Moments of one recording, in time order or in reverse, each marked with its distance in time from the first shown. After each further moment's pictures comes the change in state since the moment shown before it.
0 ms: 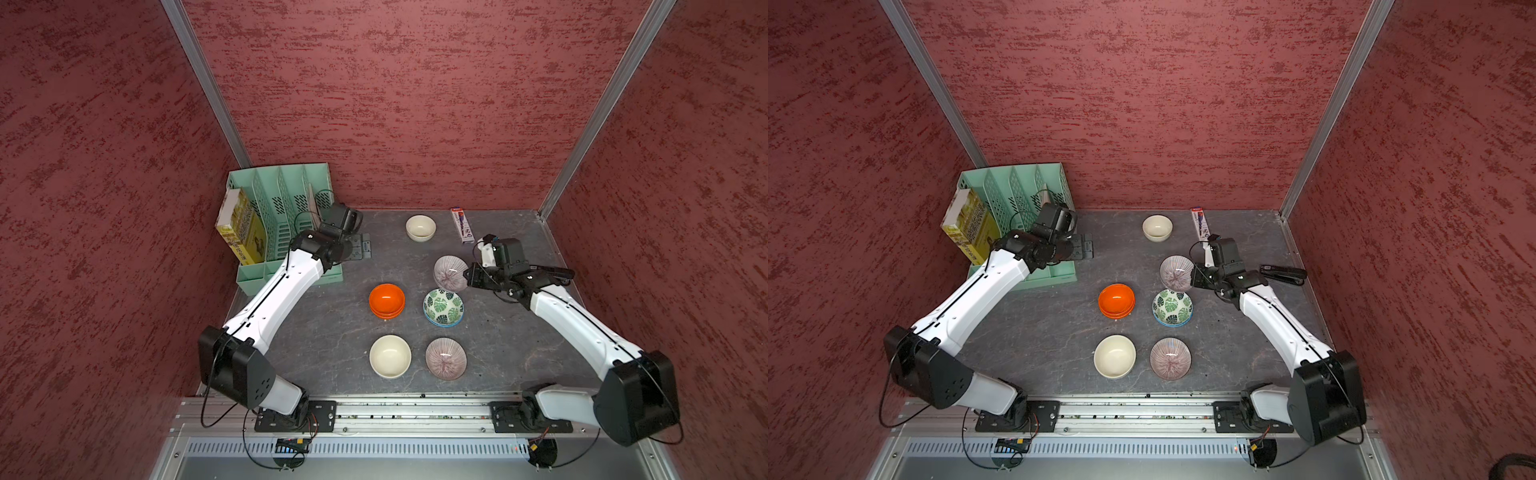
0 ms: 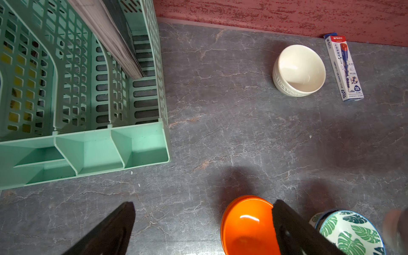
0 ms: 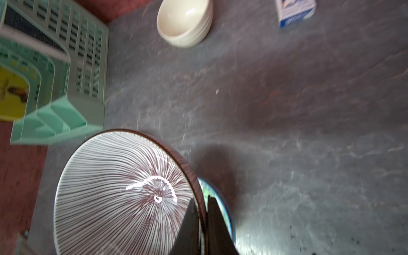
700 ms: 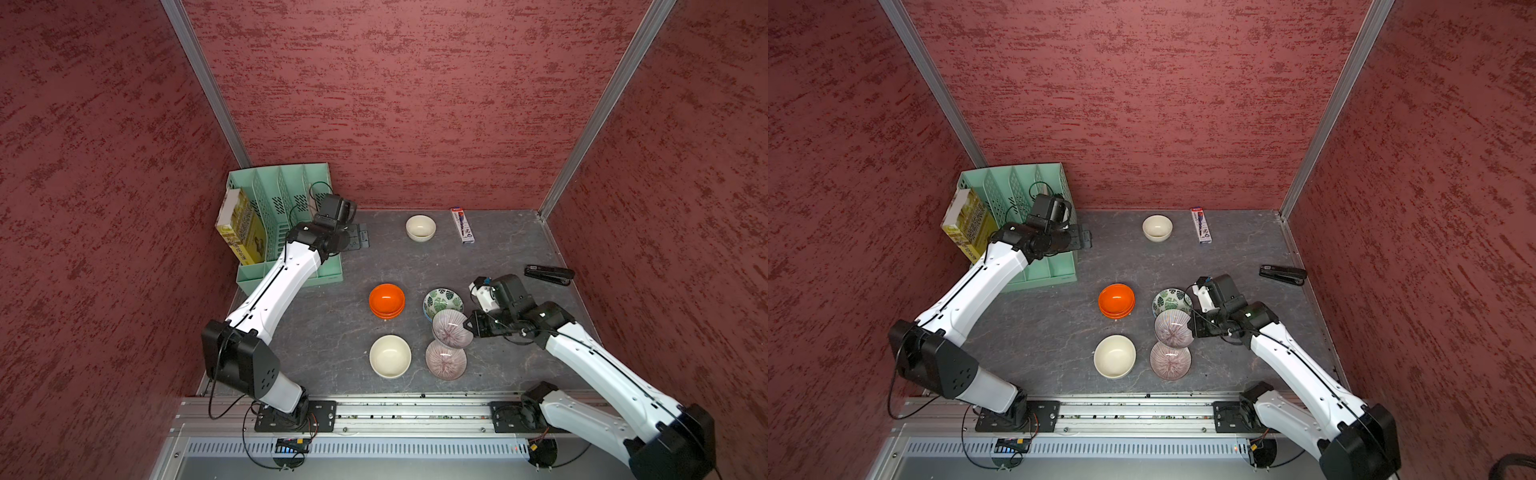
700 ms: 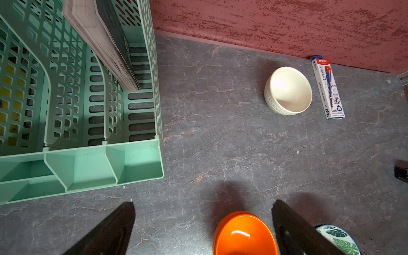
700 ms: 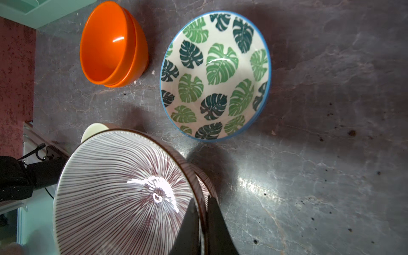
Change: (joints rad) left arm 0.039 0.037 0.071 0.024 0.061 0.000; right arm 0.164 -0.225 -0.148 -0.295 -0.074 -0.044
